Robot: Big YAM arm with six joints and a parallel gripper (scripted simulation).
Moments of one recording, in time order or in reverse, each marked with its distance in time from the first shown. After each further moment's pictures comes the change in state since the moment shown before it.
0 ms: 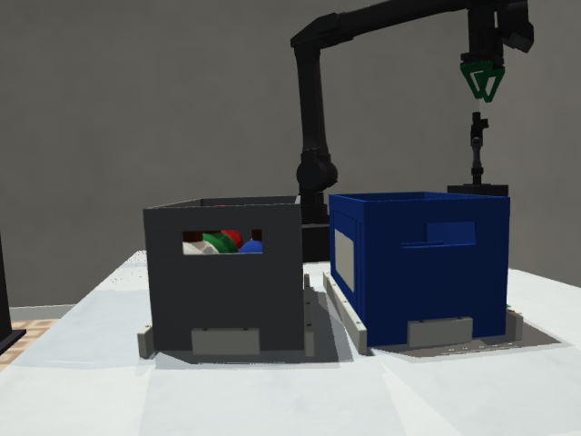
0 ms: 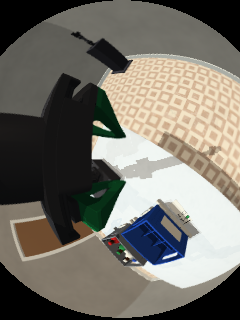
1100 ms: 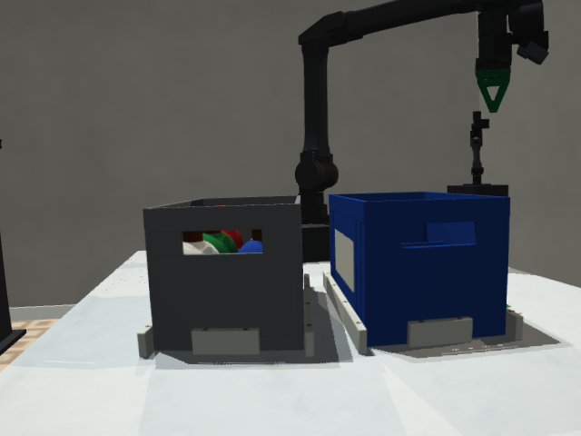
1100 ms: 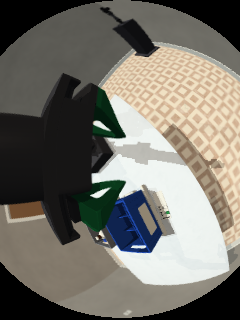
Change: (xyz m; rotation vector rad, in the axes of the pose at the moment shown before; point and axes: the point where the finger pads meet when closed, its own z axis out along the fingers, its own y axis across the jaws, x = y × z) arm -0.037 -0.049 0.033 0.007 0.019 -0.312
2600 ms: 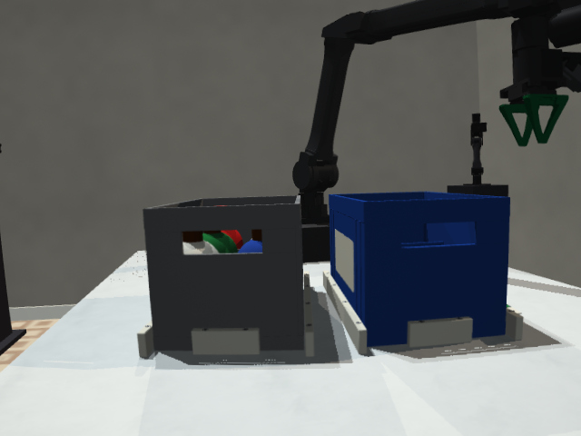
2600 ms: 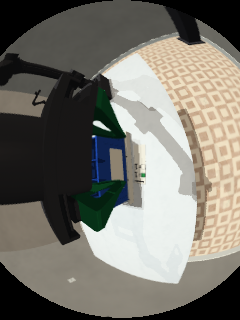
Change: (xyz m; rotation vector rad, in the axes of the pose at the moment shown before) arm -0.065 -0.169 0.085 0.003 -0.021 -0.463
